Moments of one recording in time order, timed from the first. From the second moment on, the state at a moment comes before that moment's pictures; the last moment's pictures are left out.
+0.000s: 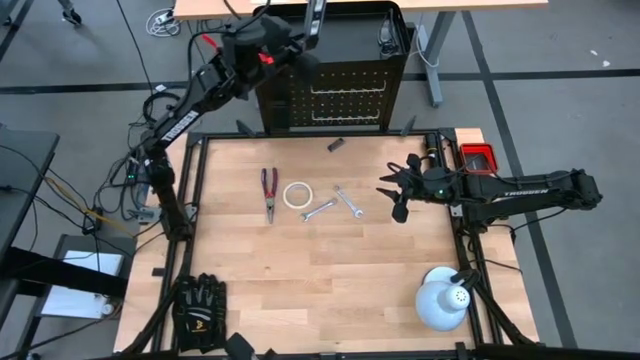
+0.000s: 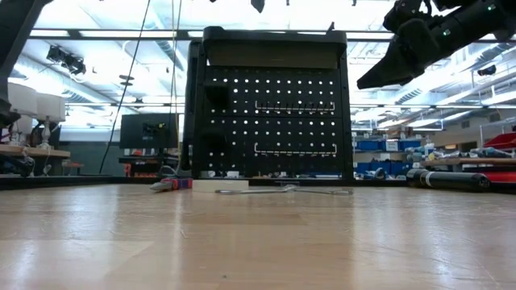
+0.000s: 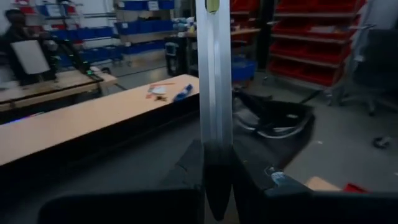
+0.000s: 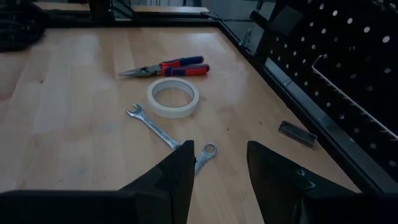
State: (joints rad) left arm 0.50 1.80 2.33 -0.60 -0.37 -0.01; right arm -0.07 0.80 0.50 -0.12 0.29 0.00
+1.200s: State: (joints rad) left arm 0.41 1.75 2.36 -0.60 -0.46 0.31; right arm -0.07 0.80 0.50 -0.13 0.29 -0.01
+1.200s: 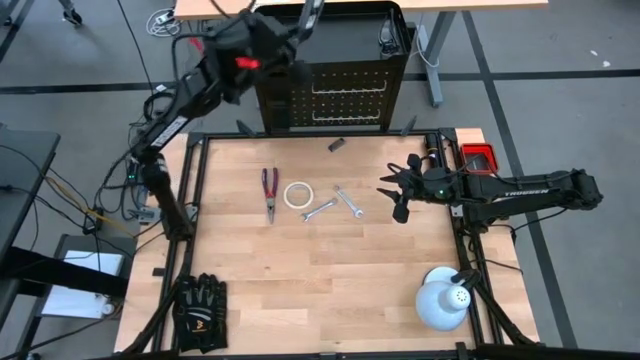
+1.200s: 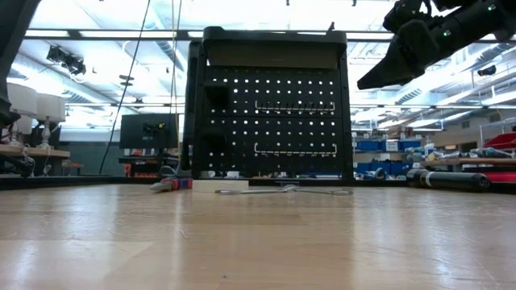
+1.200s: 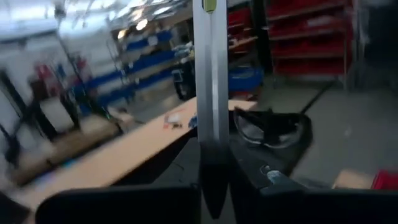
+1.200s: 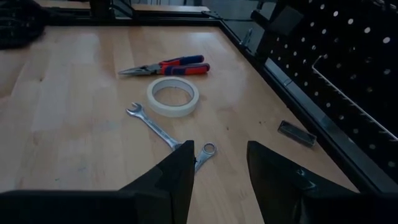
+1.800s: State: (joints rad) left arm -0.08 1.75 2.21 -1.37 -1.18 0.31; right arm -0.07 0.80 0.50 -0.20 0.29 -0.01
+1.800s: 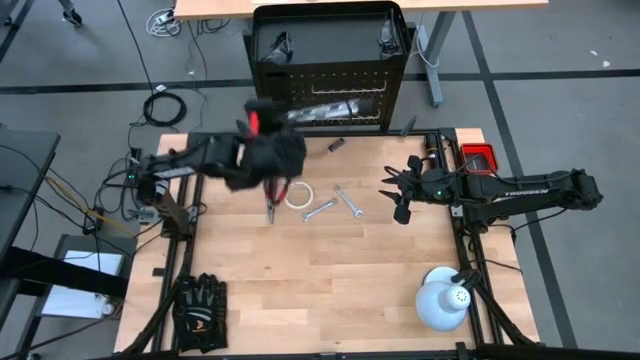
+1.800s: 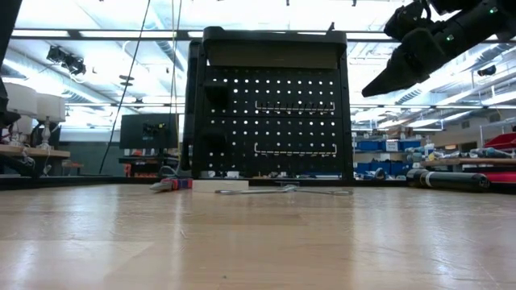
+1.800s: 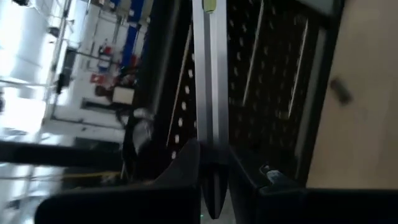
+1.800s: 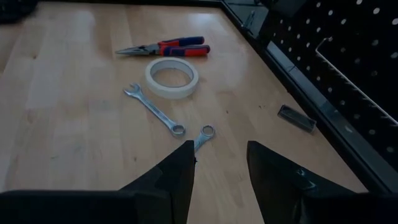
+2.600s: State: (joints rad) left arm -0.02 1.38 1.26 -1.57 -1.56 -0.17; right arm -0.07 0.80 0.50 -0.12 0.29 -0.01
